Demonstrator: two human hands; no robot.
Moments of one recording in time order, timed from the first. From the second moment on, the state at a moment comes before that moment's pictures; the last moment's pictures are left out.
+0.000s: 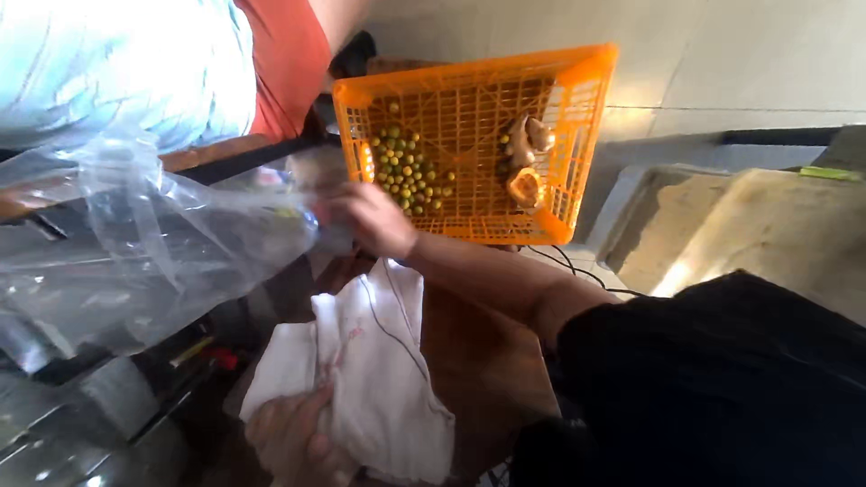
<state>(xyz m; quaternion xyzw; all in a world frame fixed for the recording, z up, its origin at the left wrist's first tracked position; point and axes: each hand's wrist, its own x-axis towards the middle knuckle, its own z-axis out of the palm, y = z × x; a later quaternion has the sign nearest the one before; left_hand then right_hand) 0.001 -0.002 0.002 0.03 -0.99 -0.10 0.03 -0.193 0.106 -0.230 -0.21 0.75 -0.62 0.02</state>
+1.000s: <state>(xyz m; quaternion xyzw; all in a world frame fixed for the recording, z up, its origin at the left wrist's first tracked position) 0.001 0.001 0.002 0.04 -0.99 -0.12 0.04 -0.289 0.274 -0.349 -0.05 0.88 -0.06 0.47</state>
